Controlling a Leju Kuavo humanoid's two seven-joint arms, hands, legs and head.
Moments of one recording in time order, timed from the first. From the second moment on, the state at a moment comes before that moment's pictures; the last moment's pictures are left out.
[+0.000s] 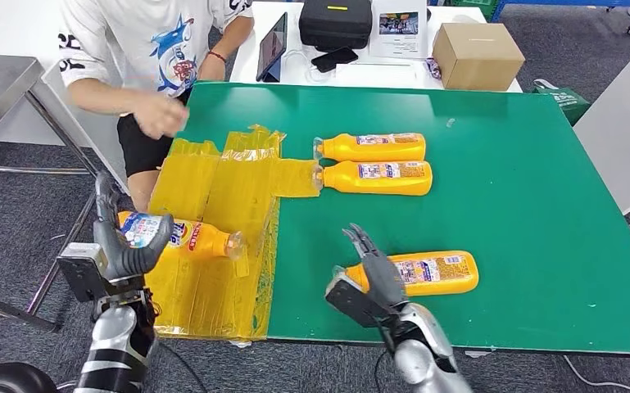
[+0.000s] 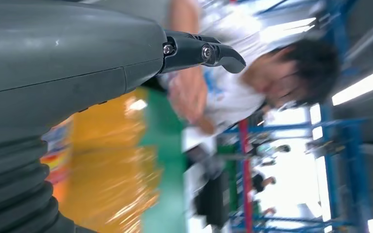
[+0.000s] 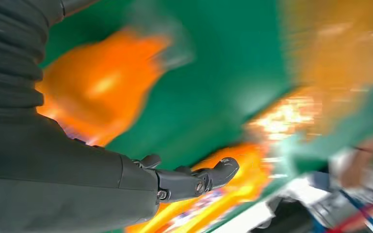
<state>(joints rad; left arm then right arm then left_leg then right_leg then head) -0.15 -0.15 0.06 -1.33 -0.11 0.24 -0.63 -0.07 -0.03 0.40 -1.38 0.68 -0.14 -0.21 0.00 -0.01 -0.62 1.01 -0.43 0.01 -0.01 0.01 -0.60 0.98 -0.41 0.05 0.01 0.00</state>
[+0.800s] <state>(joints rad) -0.06 -0.20 0.06 -1.27 -0.17 0.20 -0.62 0.04 -0.29 0.33 -1.56 0.63 0.02 -0.15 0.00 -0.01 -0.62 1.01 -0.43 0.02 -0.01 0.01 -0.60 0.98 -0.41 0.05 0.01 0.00</state>
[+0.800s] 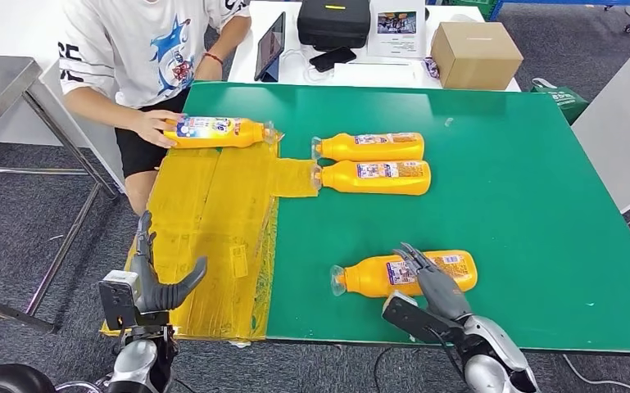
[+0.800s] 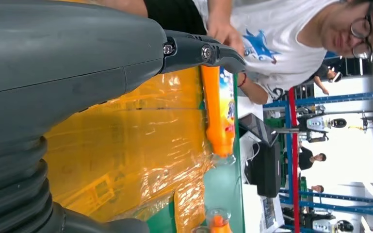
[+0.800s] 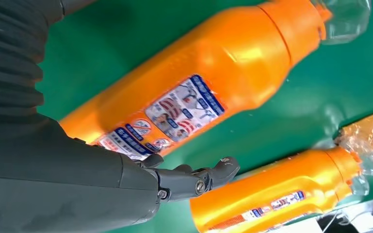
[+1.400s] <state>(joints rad) -0.11 -0.20 0.04 -1.15 -0.17 0.17 -0.62 -0.06 -0.41 0.34 -1.44 0.60 0.13 -0.08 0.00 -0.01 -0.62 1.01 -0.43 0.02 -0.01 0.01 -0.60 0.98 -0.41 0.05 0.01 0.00</state>
